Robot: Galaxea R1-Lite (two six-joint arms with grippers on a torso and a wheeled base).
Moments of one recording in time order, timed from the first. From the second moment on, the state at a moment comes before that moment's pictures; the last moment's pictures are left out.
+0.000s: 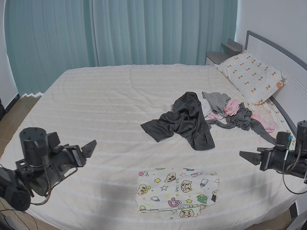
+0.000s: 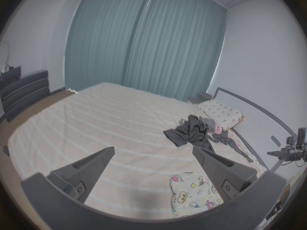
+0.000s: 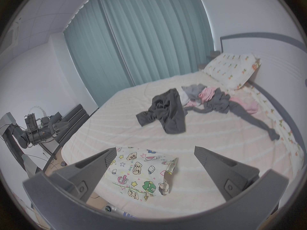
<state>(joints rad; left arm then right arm) -0.42 1.44 -0.30 -0.82 0.33 -0.36 0.24 1.28 -0.32 -0.56 0.12 0.22</state>
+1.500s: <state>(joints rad) 0.00 0.02 -0.22 0.22 0.56 0.05 0.00 0.01 -0.07 0.06 0.06 -0.09</state>
